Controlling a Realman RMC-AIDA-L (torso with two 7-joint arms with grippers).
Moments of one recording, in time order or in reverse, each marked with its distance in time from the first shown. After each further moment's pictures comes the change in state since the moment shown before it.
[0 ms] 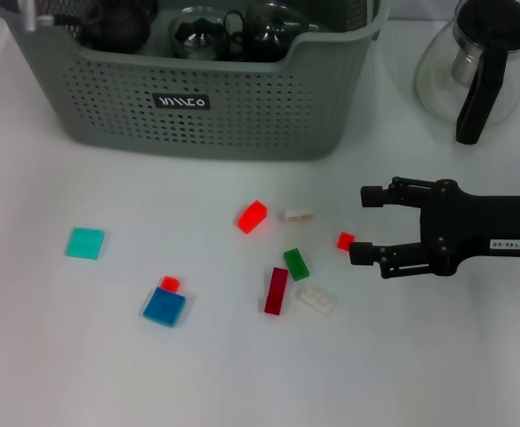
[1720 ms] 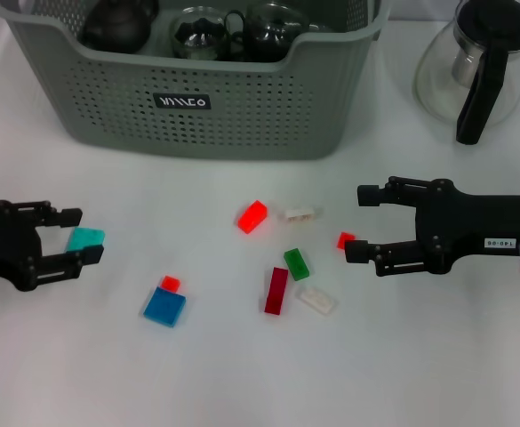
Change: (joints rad) left arm 0.481 -0.075 -0.444 0.028 0.055 0.566 1.092; right arm 0.004 0.006 0.001 0.007 0.000 0.014 0.000
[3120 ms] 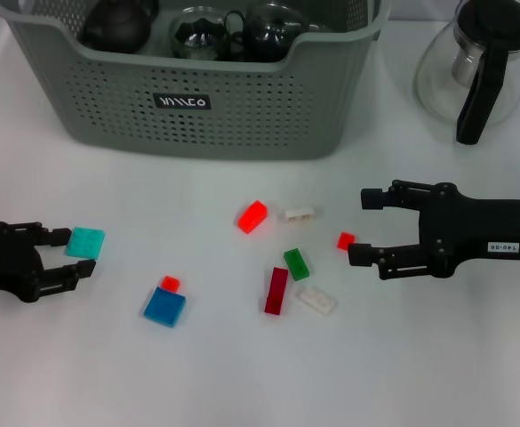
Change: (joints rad) left arm 0.007 -0.028 0.001 -0.044 0.081 -0.176 -0.011; right arm -0.011 -0.002 0.000 0.000 0.000 0.000 -0.003
